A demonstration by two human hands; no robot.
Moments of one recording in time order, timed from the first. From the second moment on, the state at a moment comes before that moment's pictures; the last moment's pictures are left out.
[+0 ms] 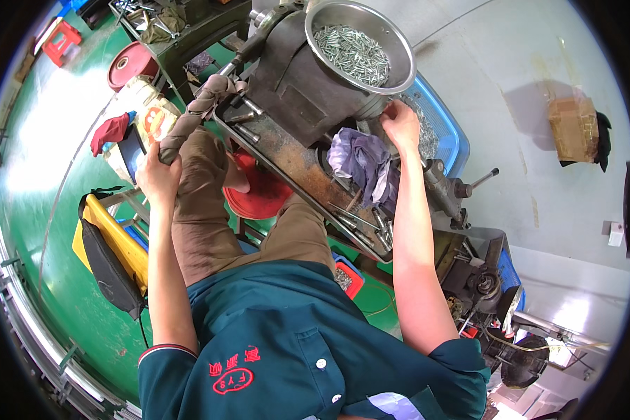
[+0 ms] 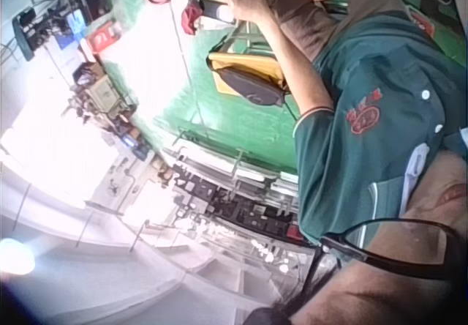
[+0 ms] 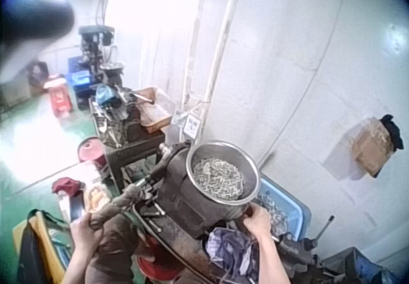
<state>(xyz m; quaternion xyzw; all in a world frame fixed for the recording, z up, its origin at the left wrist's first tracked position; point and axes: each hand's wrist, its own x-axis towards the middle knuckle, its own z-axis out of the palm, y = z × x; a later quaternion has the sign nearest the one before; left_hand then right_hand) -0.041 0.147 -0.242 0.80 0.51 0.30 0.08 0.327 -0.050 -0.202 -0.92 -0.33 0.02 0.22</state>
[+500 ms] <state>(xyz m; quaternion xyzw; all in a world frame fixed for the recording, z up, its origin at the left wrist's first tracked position) -0.043 0.150 -0.248 0.80 0.53 0.26 0.08 0.326 -0.049 -0.202 -0.92 -0.32 0.01 0.20</state>
